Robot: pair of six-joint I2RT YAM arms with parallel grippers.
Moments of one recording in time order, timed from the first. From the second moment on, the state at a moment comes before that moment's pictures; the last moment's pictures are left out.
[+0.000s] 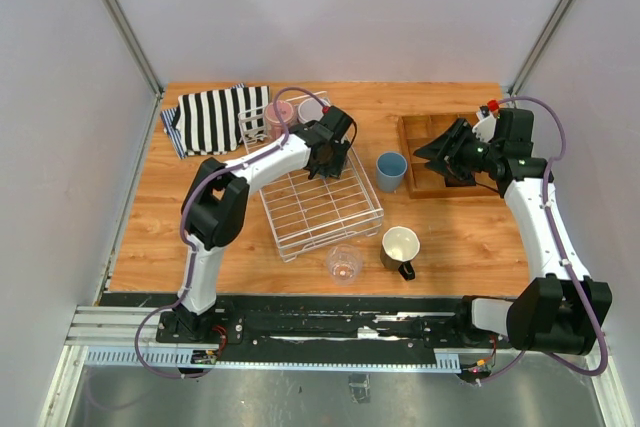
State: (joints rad) left arm -0.67 2.07 1.68 -0.63 -0.22 -0.31; right arm -0.06 1.24 1.09 -0.54 -0.68 0.68
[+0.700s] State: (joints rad) left arm -0.66 2.05 1.68 -0.64 -0.21 -0.35; right arm -0.06 1.22 1.09 -0.60 -0.67 0.64
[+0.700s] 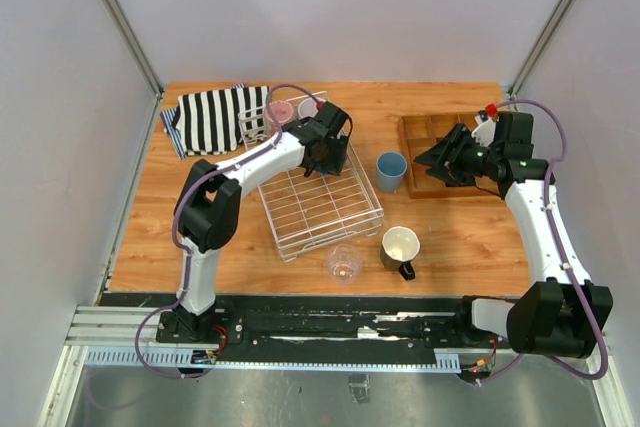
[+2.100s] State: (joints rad) left arm -0.66 1.43 1.49 -0.67 -0.07 -0.40; right arm 0.39 1.15 1.03 -1.03 -0.16 0.20
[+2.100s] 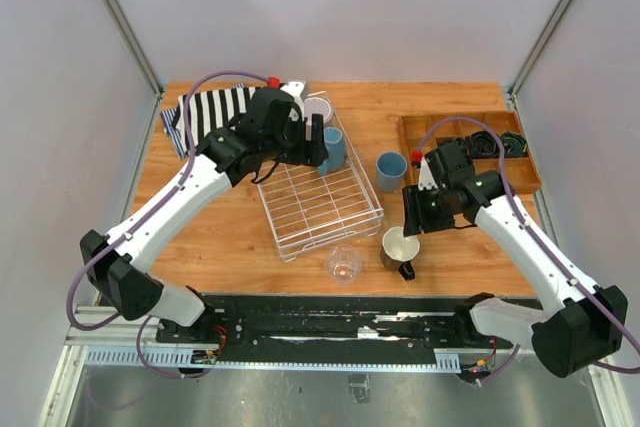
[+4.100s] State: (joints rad) left arm -0.65 1.24 1.25 -0.47 0.31 -0.63; right arm 0.45 0.99 1.25 -1.13 -0.08 0.24
